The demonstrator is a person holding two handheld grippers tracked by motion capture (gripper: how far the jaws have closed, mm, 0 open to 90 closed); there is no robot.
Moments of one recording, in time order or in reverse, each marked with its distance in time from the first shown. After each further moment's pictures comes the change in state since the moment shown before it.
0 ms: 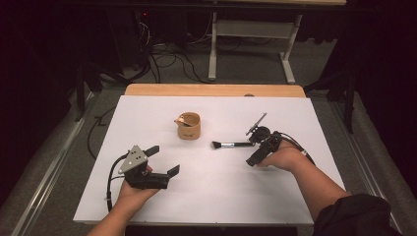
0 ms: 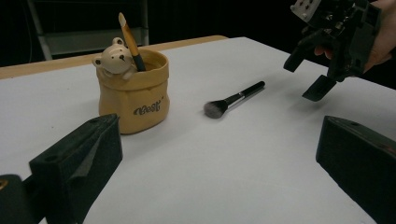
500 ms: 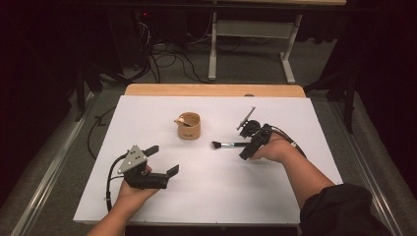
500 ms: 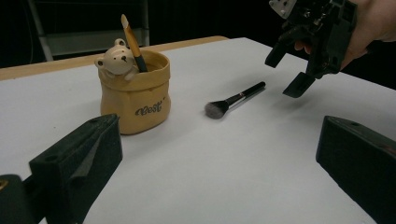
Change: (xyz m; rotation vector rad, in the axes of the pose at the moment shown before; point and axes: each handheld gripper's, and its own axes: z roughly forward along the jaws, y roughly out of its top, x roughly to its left) left arm 0.001 0.000 -0.001 -0.004 0.003 -0.002; right arm -0.001 0.030 0.006 -0.003 -0.019 -0.095
